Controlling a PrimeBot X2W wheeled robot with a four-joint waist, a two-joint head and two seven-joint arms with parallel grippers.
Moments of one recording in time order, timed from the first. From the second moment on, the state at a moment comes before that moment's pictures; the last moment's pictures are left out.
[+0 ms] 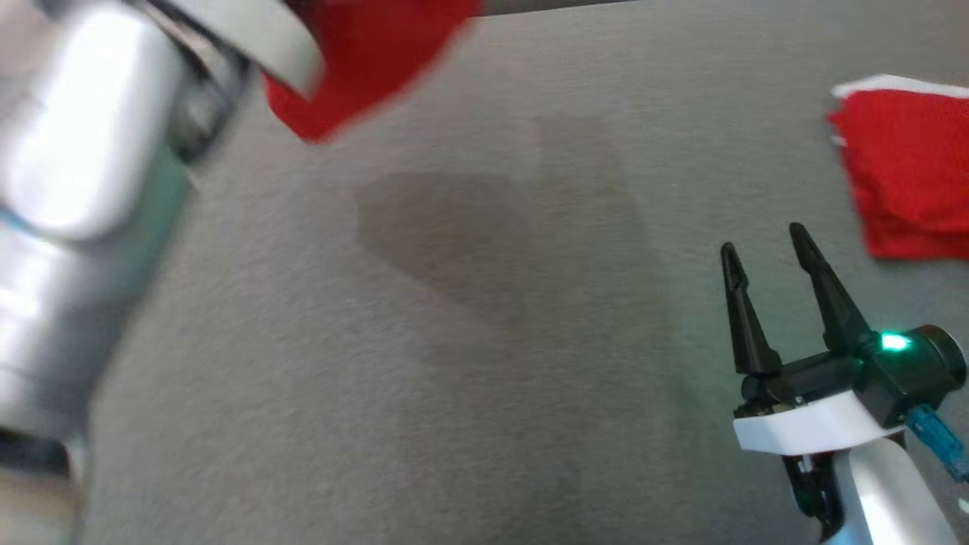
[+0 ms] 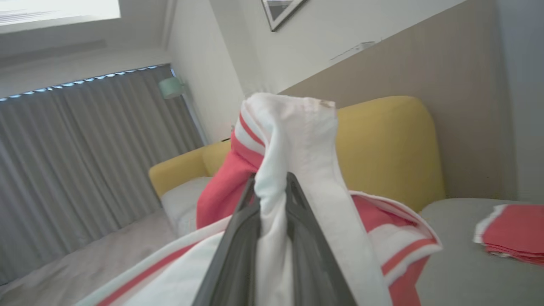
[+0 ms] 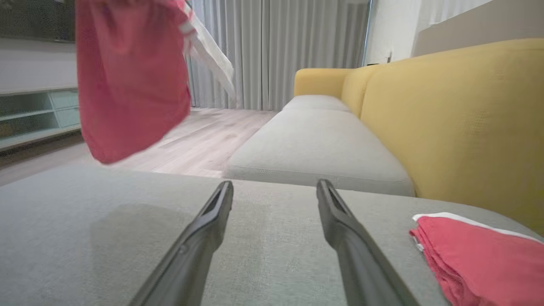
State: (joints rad) left arm -1.18 0.38 -0.72 0.44 -0.49 -0.13 -0.06; right arm -0.06 -0.14 0.13 0.03 0.08 0.13 -0.26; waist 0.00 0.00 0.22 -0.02
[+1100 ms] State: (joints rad) left arm 0.10 0.08 -0.35 0.04 -0.18 0.12 -0.25; right arm 0.15 -0.07 0.07 0.11 0.08 0.13 -0.26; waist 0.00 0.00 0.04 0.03
